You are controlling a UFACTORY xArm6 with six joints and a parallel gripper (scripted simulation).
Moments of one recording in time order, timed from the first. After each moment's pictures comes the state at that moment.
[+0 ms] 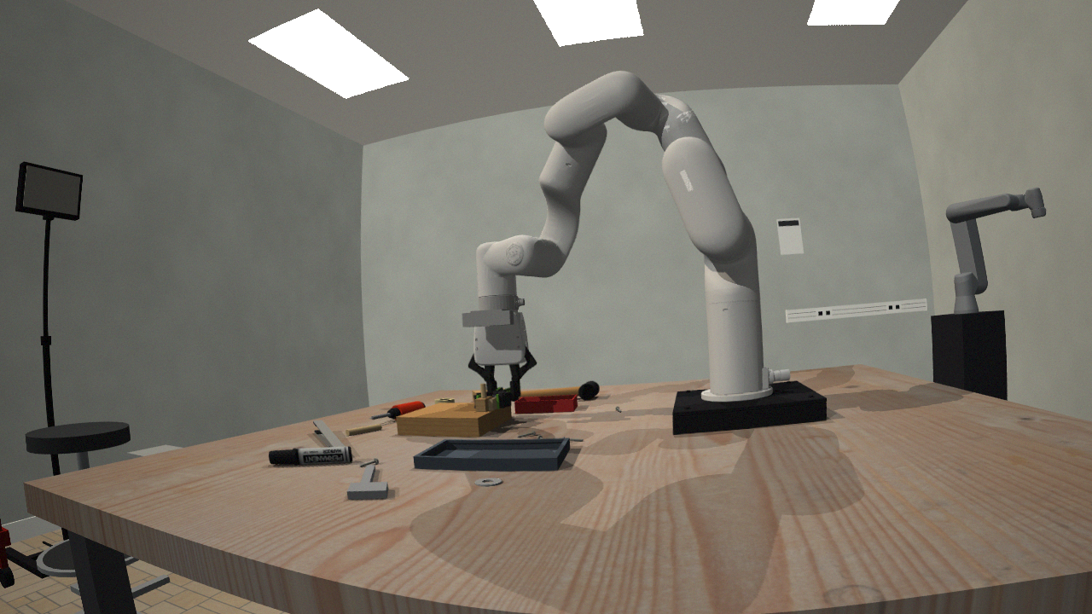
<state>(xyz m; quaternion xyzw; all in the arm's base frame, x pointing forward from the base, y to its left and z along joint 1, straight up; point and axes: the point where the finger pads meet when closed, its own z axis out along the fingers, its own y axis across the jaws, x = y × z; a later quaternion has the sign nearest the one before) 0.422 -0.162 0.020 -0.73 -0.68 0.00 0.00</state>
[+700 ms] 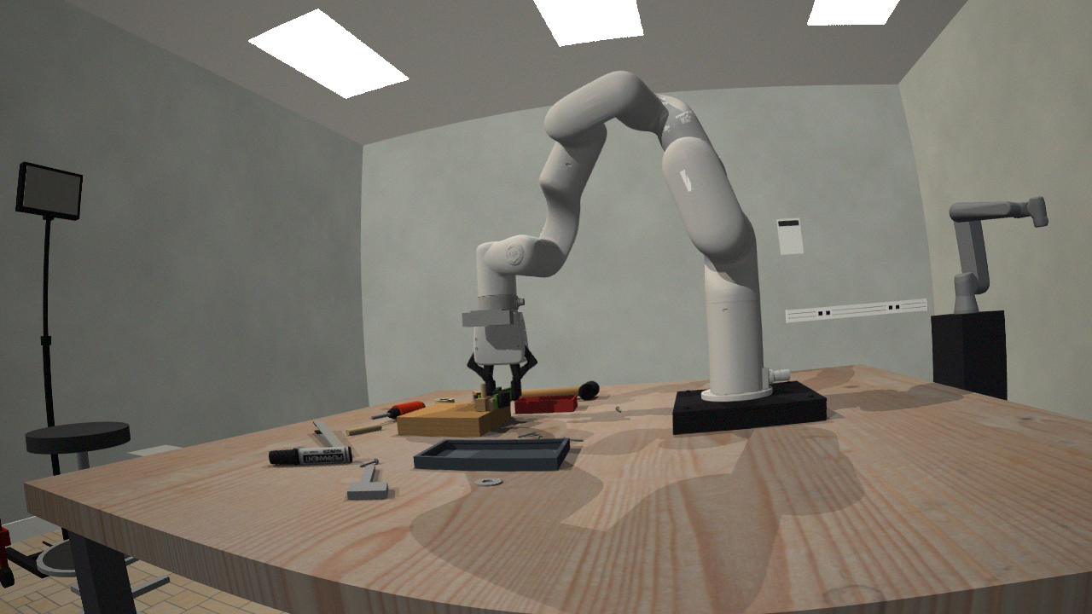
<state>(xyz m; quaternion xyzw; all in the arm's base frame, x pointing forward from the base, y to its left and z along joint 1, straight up) 0.422 -0.162 0.020 -0.73 -0.68 0.00 0.00</state>
